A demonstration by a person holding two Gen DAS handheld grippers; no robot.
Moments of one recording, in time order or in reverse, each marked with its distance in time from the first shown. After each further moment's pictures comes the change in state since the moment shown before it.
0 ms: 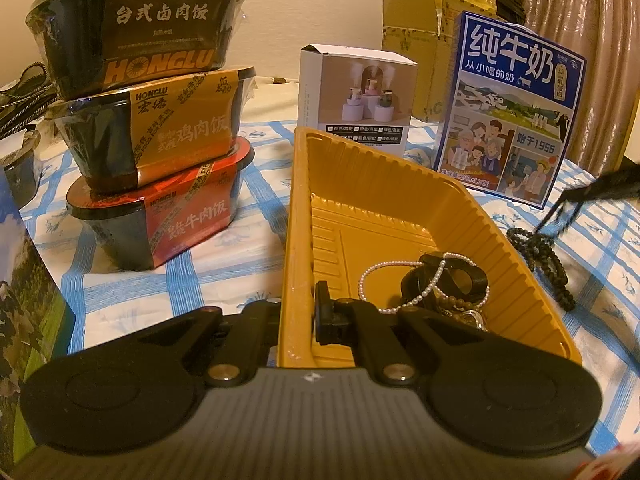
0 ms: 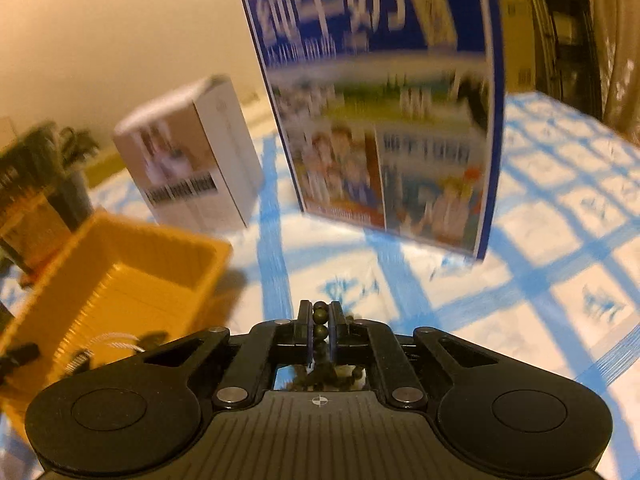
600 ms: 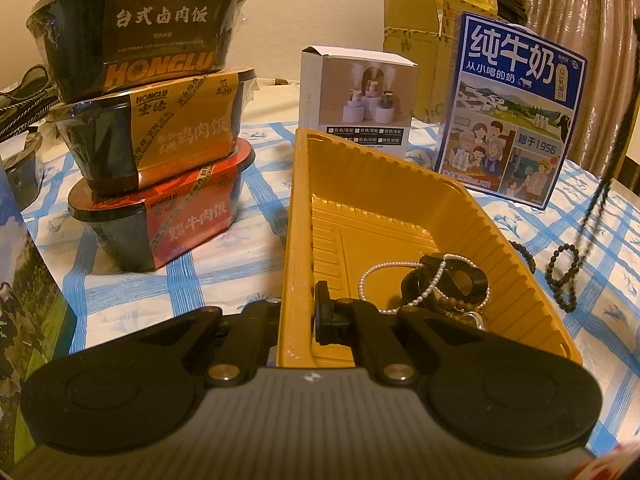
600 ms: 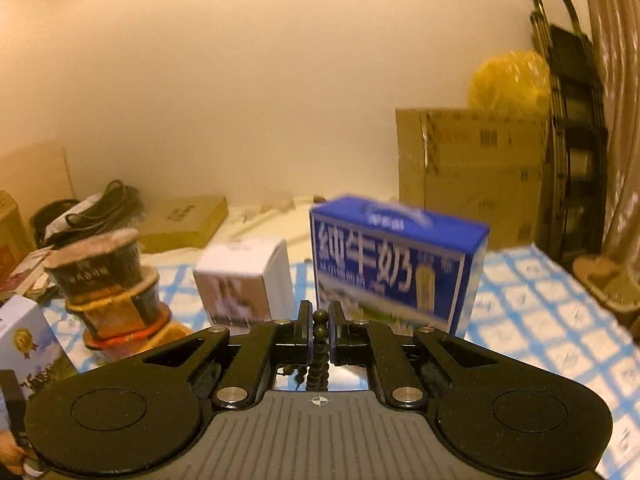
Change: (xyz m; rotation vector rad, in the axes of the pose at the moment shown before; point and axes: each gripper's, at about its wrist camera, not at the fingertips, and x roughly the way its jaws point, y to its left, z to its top) left arm 0.000 -0.001 0.002 0.000 -0.001 0.005; right arm -0.170 0.052 0.112 -0.204 -0.221 0.030
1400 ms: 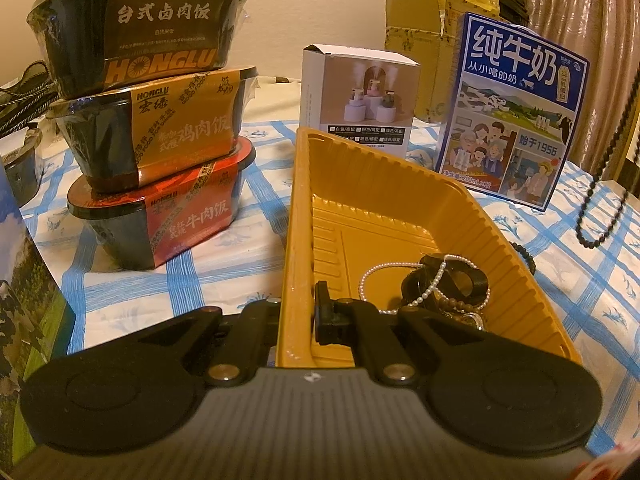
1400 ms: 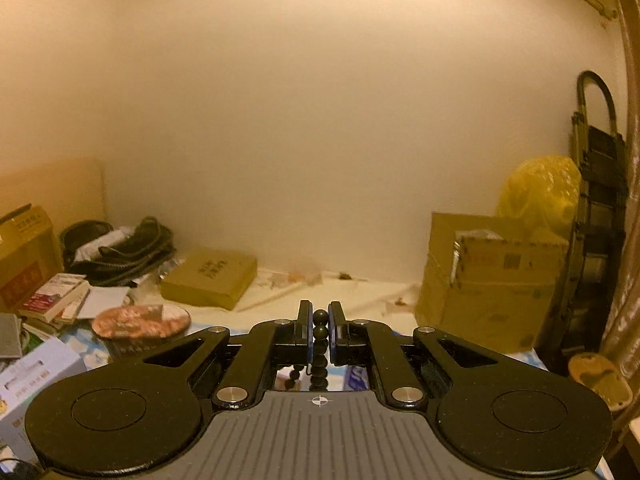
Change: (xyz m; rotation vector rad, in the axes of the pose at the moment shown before) left arm 0.001 0.001 0.000 -0.008 0.006 -0.002; right arm -0.064 0.073 0.120 -0.163 -0.134 0.068
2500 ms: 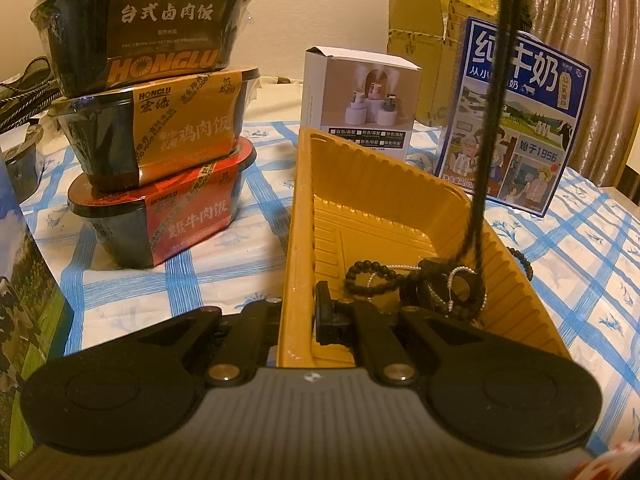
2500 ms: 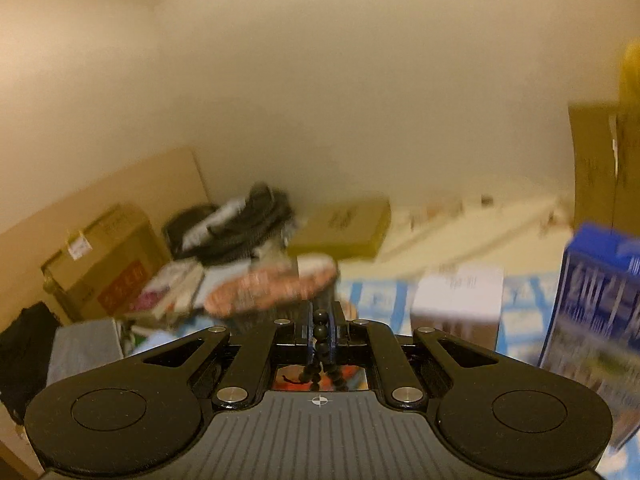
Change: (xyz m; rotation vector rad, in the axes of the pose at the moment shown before) left arm -0.001 -0.001 0.001 -0.017 -0.002 -0.002; right arm 0.158 0.086 -0.093 0.233 0.202 0.364
